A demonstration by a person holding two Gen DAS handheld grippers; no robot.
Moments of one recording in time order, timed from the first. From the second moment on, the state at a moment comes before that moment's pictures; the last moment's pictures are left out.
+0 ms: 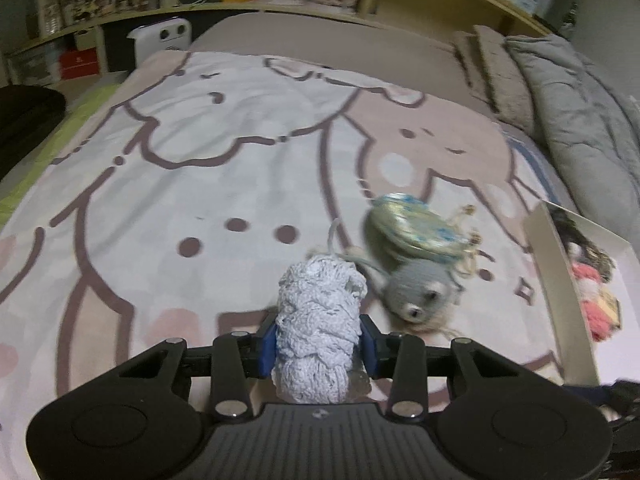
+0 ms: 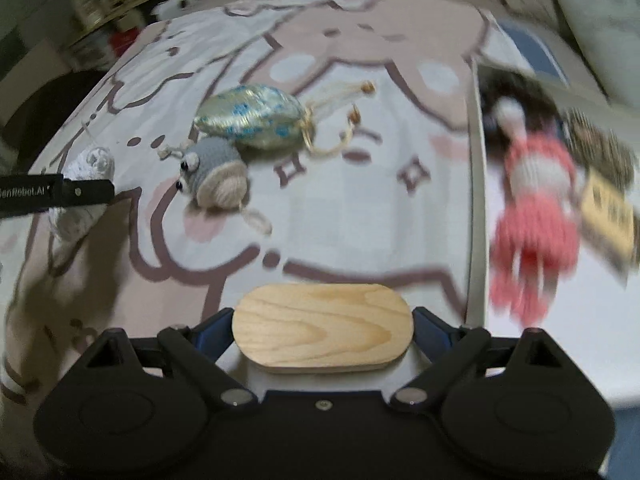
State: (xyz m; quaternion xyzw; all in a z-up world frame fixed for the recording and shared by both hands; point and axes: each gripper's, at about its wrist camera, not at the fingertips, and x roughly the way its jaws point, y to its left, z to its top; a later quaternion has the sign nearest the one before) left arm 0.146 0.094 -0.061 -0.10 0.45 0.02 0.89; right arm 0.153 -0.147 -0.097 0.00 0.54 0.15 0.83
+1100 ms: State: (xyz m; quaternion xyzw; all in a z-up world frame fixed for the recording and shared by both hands) left arm 0.131 0.066 -0.053 -0.10 0.44 -0.03 0.89; right arm 0.117 -0.134 -0.096 -0.05 0.52 0.28 0.81
